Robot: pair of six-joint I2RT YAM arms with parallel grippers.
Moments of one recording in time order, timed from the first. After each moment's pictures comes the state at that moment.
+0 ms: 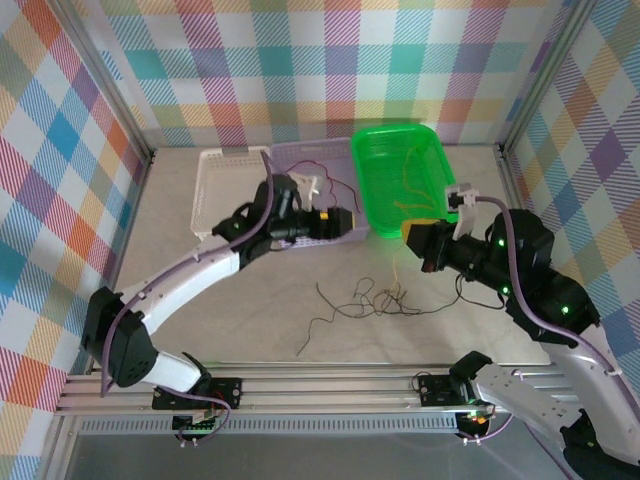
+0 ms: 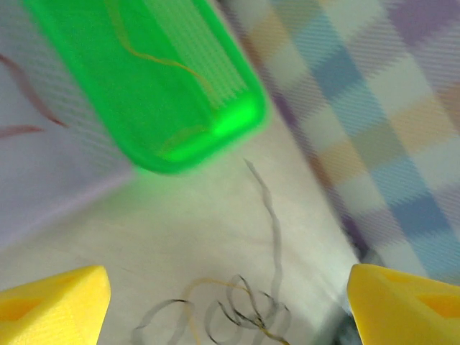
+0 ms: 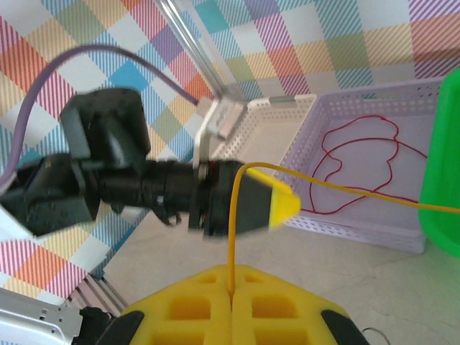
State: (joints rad) left arm -0.71 1.42 1.17 -0.20 0.35 -0.58; right arm 0.62 0.80 1.28 -0.75 -0.21 0.44
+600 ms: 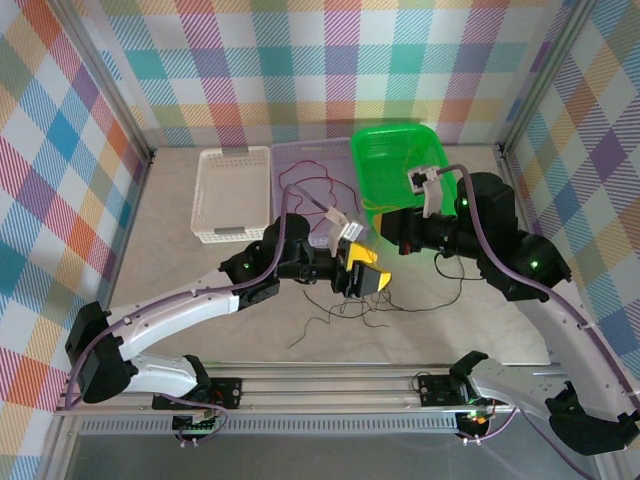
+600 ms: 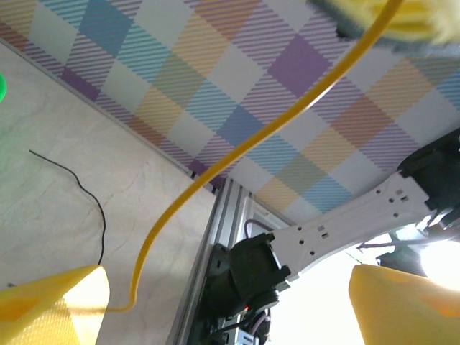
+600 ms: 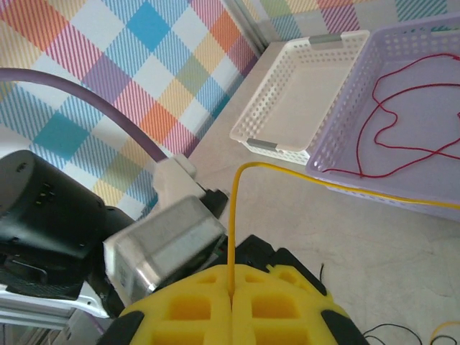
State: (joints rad) left arm -0.97 1.31 1.05 0.05 0.52 -0.51; right arm 0.62 1.01 1.43 -0.82 -0.37 0.47
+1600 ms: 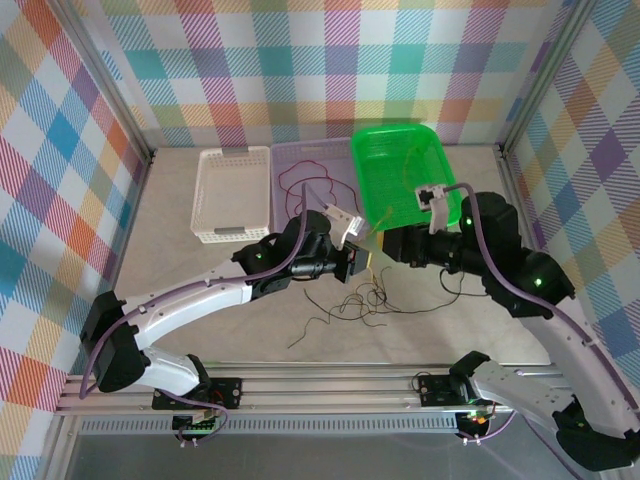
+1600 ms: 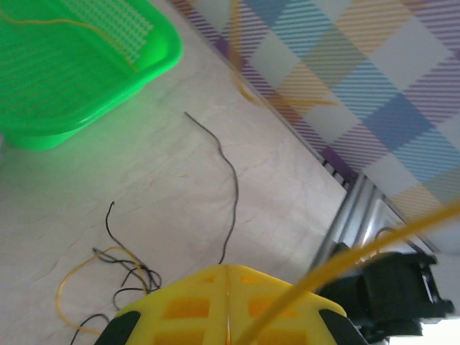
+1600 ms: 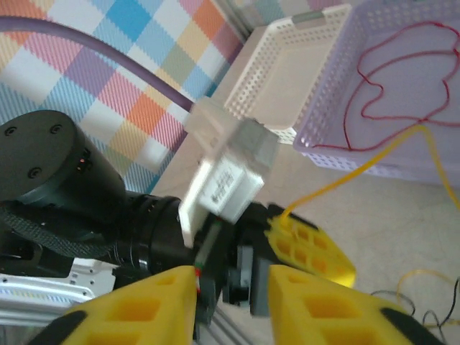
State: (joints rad) left arm -0.95 1.40 1.16 -0.23 0.17 -0.48; right arm 0.61 0.89 1.28 -0.82 -0.33 0.51
